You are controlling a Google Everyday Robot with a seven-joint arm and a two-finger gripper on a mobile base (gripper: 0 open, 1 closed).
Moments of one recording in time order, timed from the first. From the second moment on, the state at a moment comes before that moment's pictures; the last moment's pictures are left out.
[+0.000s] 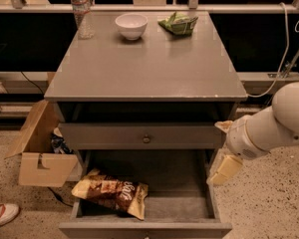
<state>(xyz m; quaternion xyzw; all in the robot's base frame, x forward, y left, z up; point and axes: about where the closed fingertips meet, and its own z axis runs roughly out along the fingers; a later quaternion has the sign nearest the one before) 0.466 -0.180 0.734 -0.57 0.78 0.09 0.24</state>
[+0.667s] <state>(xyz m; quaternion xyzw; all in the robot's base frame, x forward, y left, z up) 0.470 -0.182 0.685 -0.58 0.77 0.10 0.25</state>
